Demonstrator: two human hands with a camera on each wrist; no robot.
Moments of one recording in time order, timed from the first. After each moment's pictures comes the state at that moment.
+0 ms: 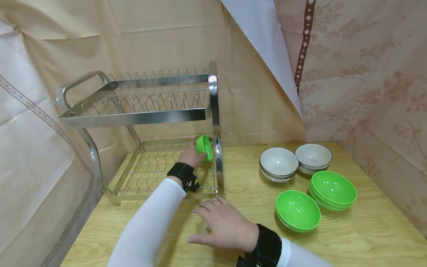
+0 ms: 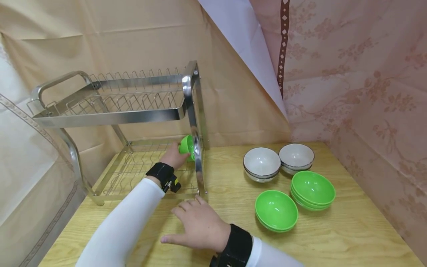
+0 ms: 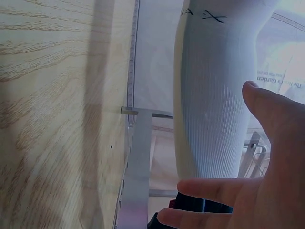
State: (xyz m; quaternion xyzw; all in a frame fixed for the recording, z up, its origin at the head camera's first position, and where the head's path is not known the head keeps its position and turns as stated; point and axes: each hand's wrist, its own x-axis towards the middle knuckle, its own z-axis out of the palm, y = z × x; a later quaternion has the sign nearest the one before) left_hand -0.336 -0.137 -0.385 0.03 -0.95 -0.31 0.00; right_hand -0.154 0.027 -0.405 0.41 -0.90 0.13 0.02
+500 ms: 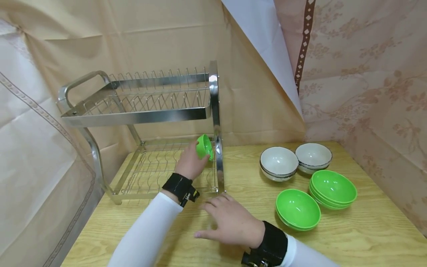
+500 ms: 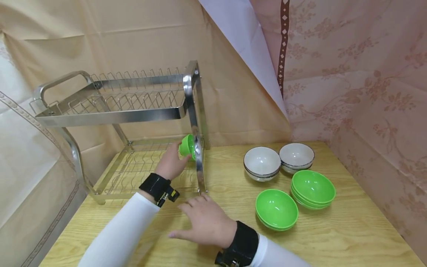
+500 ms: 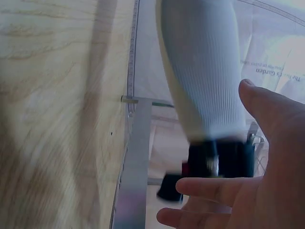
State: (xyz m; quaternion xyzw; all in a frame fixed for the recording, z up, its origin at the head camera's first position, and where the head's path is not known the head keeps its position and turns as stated) left_hand -0.288 -0.130 -0.371 -0.03 -0.95 -0.30 0.09; right_hand -0.156 0.039 -0.403 0.39 -0.91 0.14 0.02
